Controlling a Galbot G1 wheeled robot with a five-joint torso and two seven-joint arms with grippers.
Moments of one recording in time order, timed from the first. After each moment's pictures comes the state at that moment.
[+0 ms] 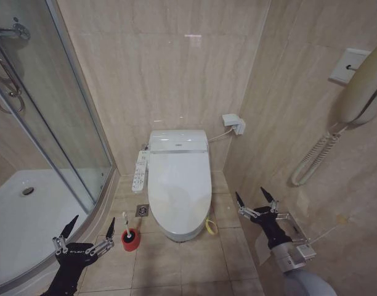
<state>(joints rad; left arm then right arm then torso) 2.02 -1.34 -0.76 -2.48 -0.20 -0.06 -0.01 -1.56 1.31 0.68 2.07 0.29 0.13 -0.18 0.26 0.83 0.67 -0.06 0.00</state>
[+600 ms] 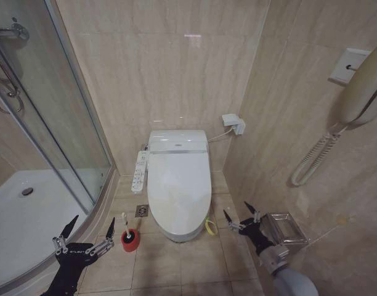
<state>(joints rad) 2.02 -1.34 -0.76 -2.48 -0.20 -0.06 -0.01 -1.46 1.22 0.54 1.76 0.22 0.18 -0.20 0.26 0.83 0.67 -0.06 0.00</state>
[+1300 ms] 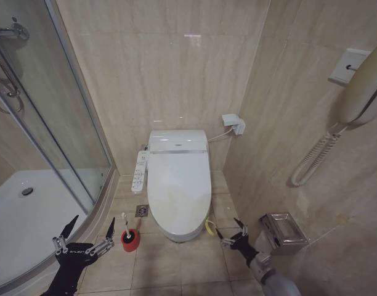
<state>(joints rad) 2.02 -1.34 -0.76 -2.48 -0.20 -0.06 -0.01 -1.38 1.20 0.41 1.54 0.14 0.21 -0.20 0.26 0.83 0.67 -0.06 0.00</state>
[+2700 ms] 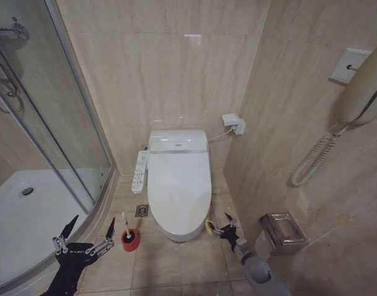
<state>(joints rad) 2.02 -1.34 -0.76 -2.48 -0.20 -0.06 -0.01 -1.07 1.31 0.35 1.09 0.01 0.29 -0.16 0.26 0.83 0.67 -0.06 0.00</state>
